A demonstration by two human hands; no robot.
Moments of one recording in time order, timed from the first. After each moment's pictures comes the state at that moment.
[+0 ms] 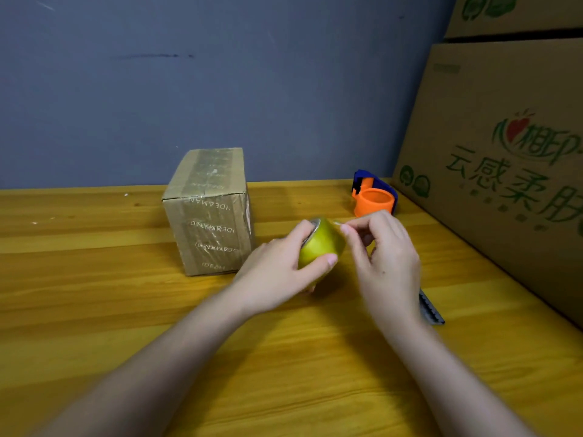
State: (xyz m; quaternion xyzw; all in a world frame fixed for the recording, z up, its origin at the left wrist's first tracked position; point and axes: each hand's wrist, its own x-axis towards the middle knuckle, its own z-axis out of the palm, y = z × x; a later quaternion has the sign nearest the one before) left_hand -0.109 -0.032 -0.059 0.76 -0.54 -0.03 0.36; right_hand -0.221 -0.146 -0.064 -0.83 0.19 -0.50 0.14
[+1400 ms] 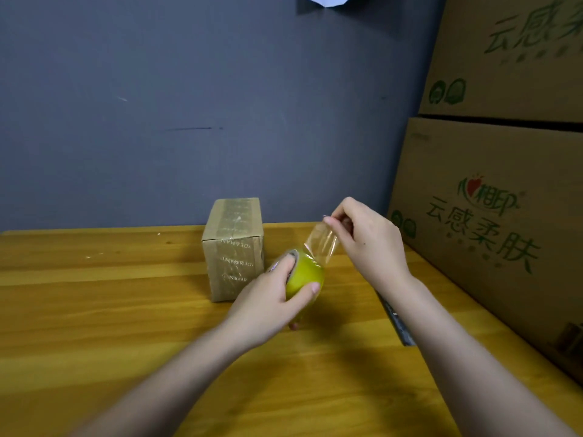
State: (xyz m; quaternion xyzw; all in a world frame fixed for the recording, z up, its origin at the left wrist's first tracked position) left_hand -0.140 0.020 -0.026 0.75 -0.49 -0.06 0.44; right_hand -0.214 -0.144 0.024 -0.89 0.12 -0.45 0.02
